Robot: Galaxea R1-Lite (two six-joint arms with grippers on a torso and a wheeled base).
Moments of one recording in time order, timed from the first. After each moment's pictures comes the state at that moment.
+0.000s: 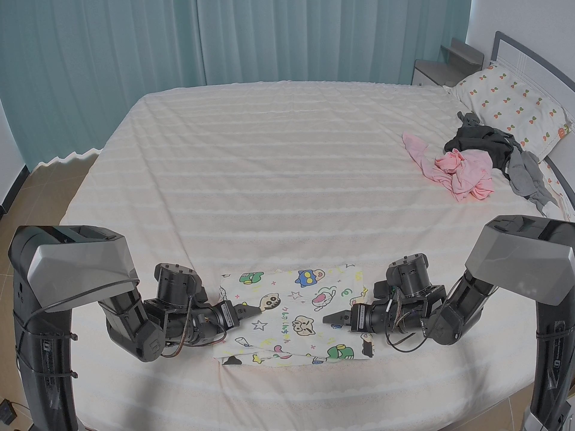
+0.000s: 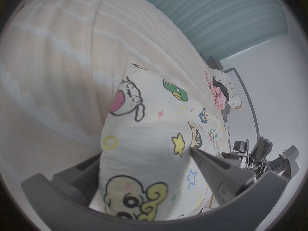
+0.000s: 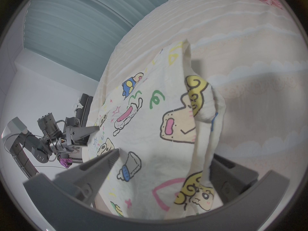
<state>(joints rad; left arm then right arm) -0.35 2.31 -0.68 -0.97 -0.33 -0.72 0.48 2.33 -0.83 -0.77 0.32 0.54</state>
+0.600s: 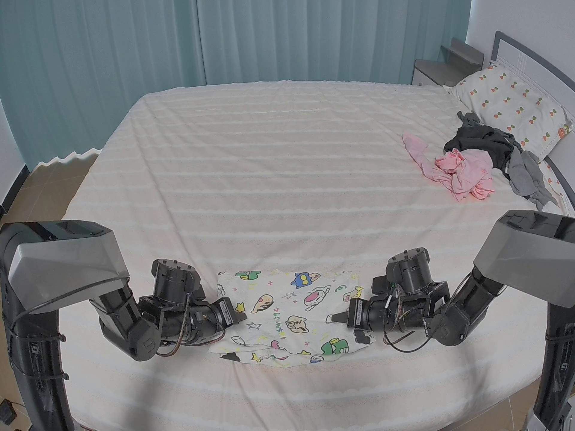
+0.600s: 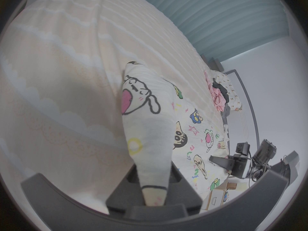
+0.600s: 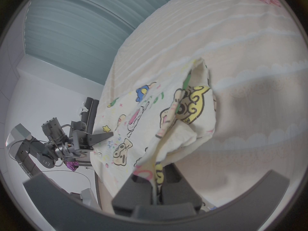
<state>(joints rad) -0.37 2.24 -0.65 -0.92 -0.29 -0.75 0.51 2.26 -0.81 -0.78 0.32 0.62</state>
